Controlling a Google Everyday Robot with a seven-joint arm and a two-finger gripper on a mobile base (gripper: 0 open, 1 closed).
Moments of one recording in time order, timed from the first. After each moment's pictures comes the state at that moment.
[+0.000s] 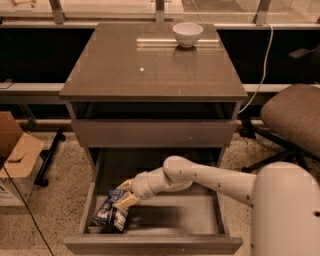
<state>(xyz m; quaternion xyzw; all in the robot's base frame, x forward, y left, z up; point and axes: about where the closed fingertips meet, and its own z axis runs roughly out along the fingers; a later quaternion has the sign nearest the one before) 0.538 0.145 0.455 -0.61 0.59 0.40 0.34</state>
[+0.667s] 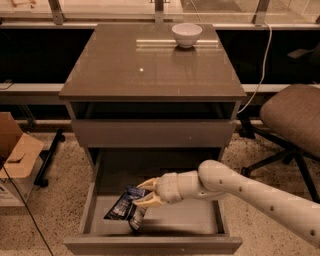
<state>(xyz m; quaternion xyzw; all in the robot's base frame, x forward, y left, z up) 0.494 0.061 0.552 -0.61 0.56 0.37 0.43</state>
